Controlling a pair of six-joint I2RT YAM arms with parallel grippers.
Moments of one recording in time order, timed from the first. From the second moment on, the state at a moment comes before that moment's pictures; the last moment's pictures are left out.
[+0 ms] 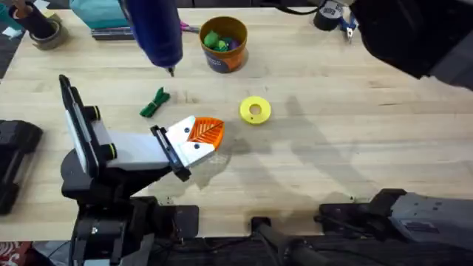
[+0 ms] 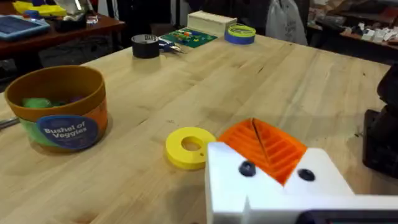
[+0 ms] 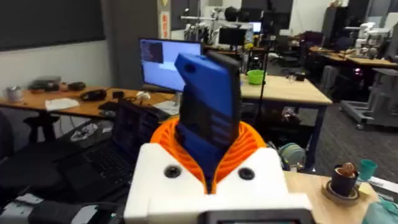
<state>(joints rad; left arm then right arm) 0.03 0.01 0.01 -0.10 1.02 0.02 0.69 1.41 1.28 0.57 -1.00 0.31</state>
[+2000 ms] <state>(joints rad) 0.03 0.01 0.01 -0.10 1.02 0.02 0.73 1.50 1.00 0.88 -1.08 0.29</state>
